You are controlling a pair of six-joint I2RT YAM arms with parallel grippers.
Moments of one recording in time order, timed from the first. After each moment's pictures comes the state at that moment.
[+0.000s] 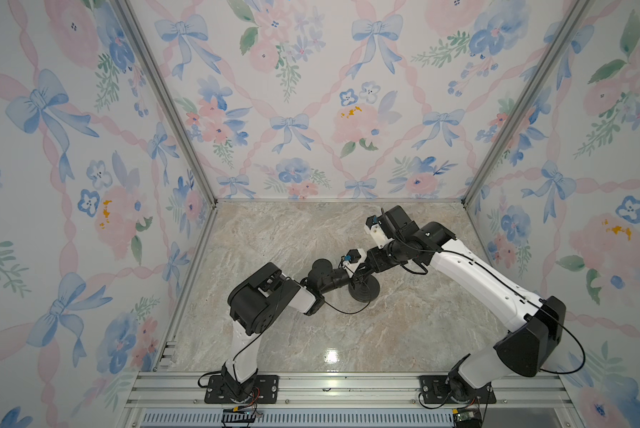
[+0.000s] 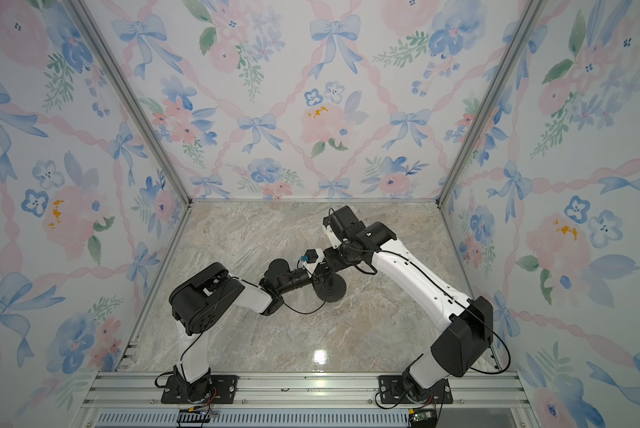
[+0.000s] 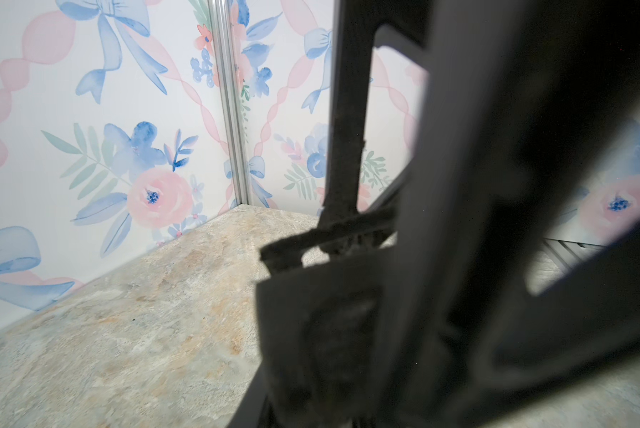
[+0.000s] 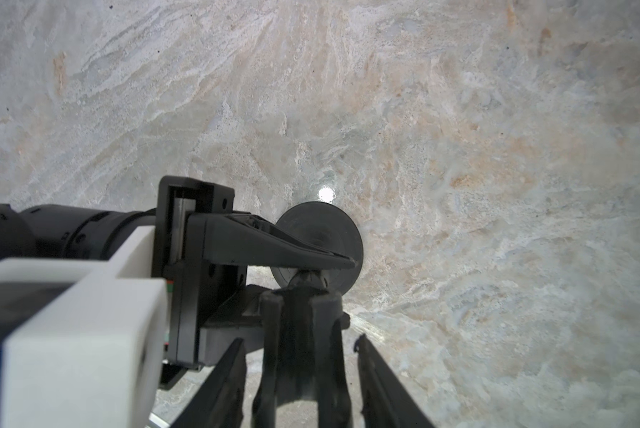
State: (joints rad) left arm -0.74 1.99 0.79 1.26 0.45 0.01; right arm 0.66 1.55 1.54 -1.07 0.01 0.09
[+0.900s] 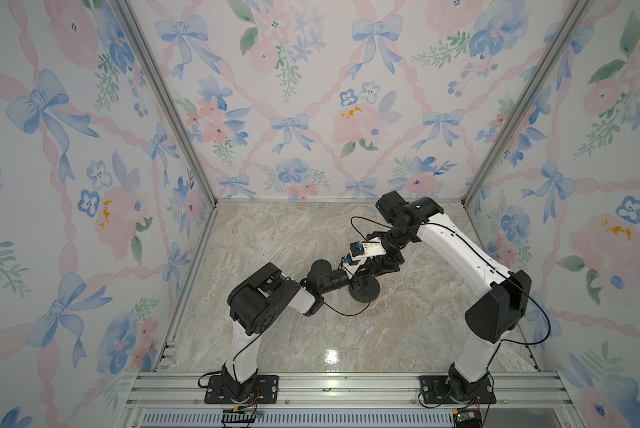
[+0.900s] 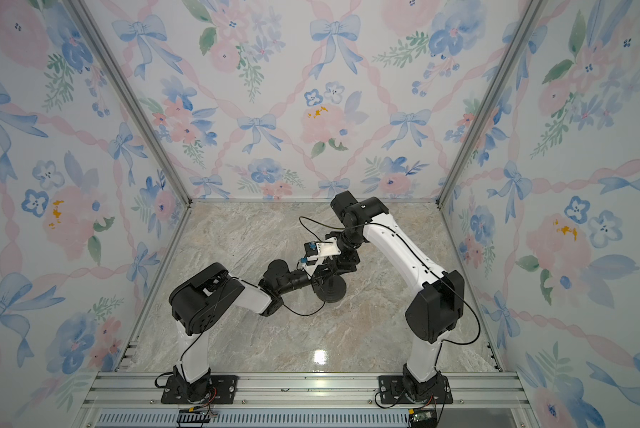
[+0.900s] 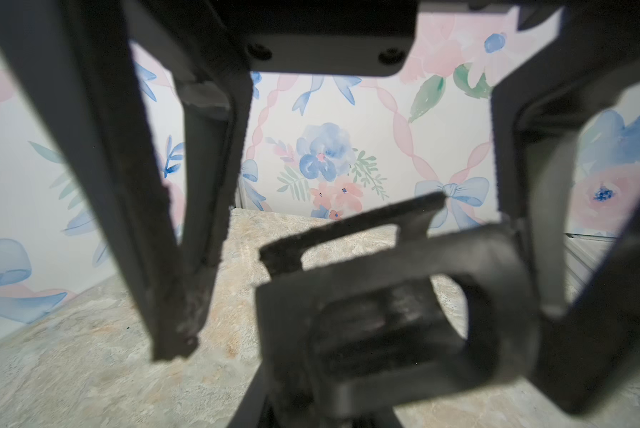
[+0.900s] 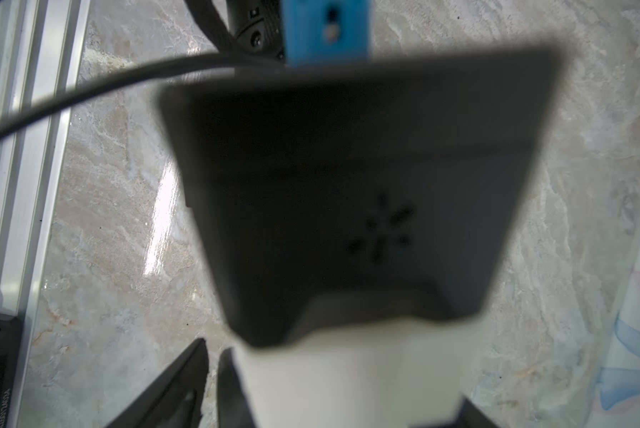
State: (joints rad) left arm -0.74 1.99 0.78 1.27 0.48 0.03; right arm 0.53 1.82 1.86 -1.40 -0.31 -1.28
